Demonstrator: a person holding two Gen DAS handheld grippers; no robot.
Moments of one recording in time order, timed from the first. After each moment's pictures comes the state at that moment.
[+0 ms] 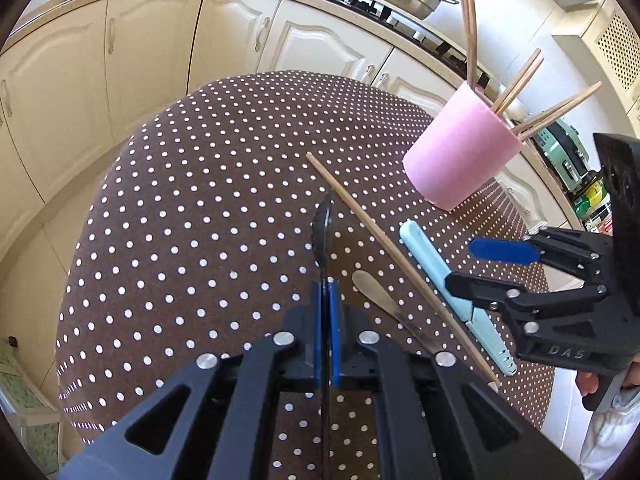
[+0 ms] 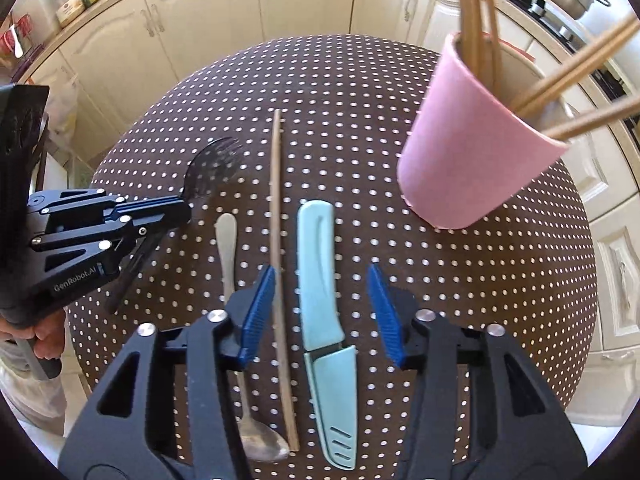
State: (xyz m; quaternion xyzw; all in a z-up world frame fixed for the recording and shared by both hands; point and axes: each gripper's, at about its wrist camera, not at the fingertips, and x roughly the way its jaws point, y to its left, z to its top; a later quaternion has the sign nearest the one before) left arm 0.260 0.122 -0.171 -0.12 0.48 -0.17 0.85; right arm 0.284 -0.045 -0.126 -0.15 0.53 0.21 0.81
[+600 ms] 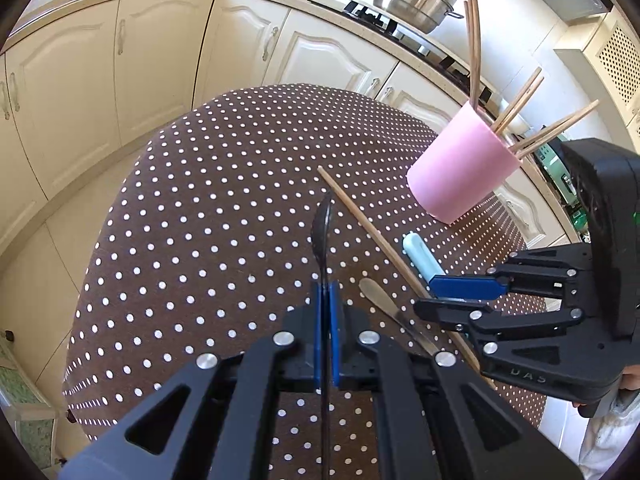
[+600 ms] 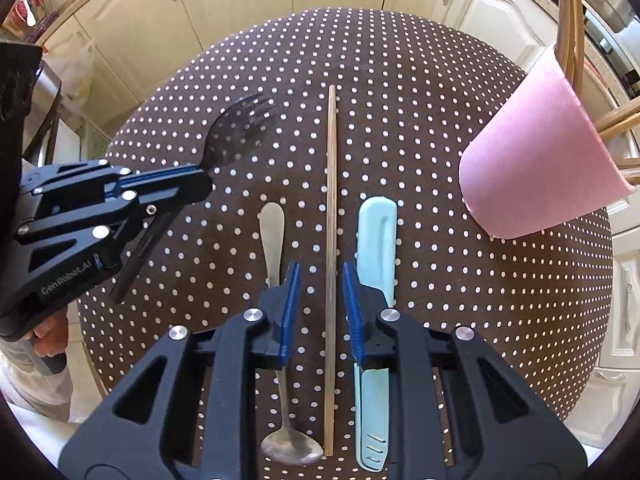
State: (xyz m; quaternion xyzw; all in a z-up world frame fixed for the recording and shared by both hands) left arm 0.256 0.134 -0.164 -0.13 0.47 -0.16 0.86; right arm 0.288 0.012 -0.145 -0.18 0.57 0.23 0.77
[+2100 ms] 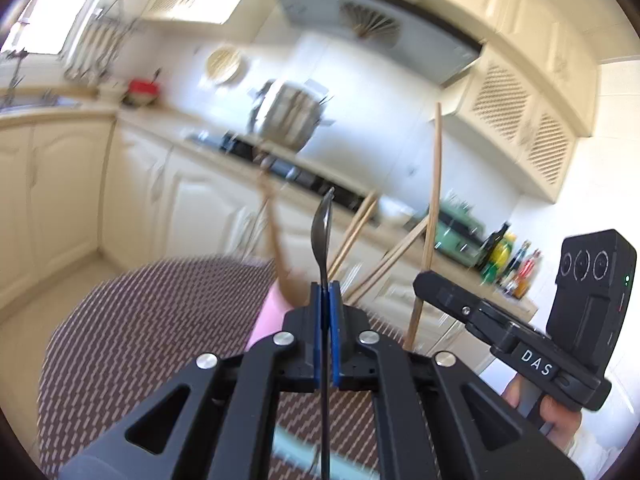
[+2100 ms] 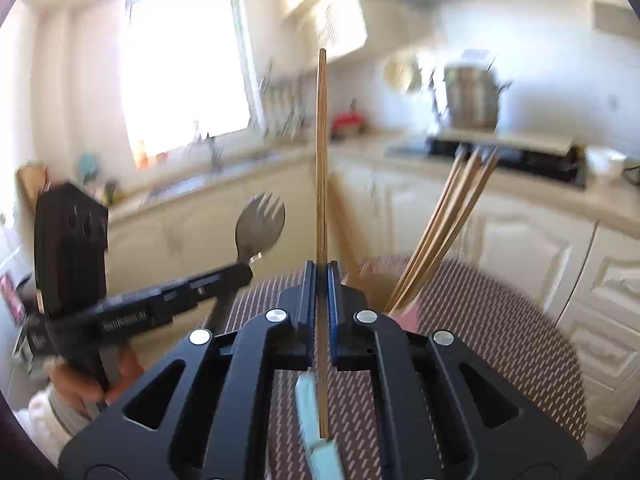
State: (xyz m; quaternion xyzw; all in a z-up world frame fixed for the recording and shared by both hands) left arm 0.269 0.041 -0.041 -0.15 0.21 -0.31 0.92; right arm 0.227 -0.163 -0.020 0.06 0.17 0.20 0.96
